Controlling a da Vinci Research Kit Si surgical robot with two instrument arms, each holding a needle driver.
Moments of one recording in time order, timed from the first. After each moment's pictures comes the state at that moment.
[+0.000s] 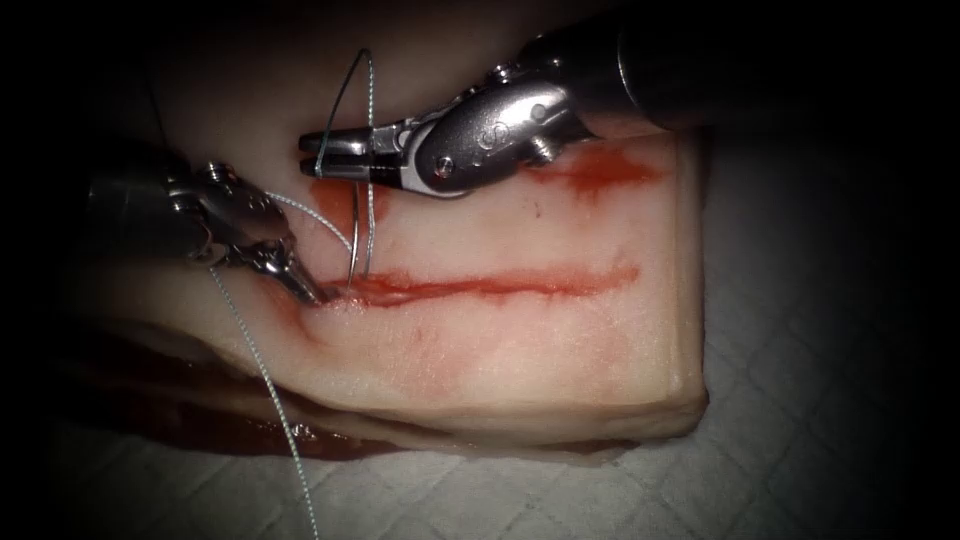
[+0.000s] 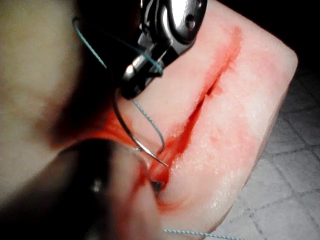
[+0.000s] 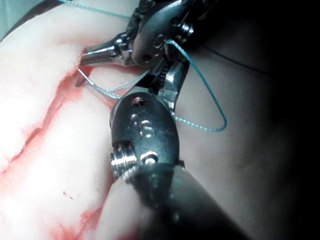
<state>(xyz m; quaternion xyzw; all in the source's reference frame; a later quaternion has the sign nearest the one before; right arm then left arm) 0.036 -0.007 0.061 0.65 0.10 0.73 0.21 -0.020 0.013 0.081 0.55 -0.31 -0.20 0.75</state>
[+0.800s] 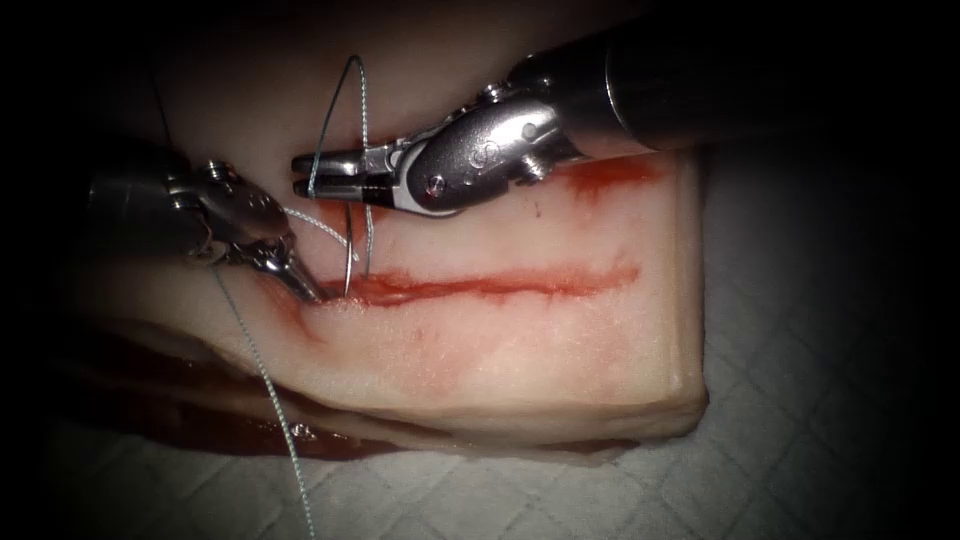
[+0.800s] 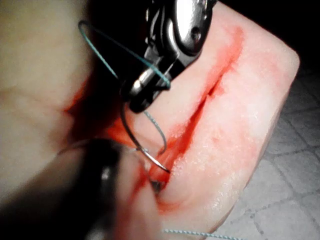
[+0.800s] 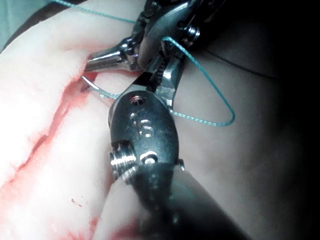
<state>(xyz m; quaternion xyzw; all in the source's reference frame) 0.037 -0.008 0.061 0.67 0.08 0.72 0.17 -0.020 0.013 0.082 0.55 -0.31 -0.20 0.75</state>
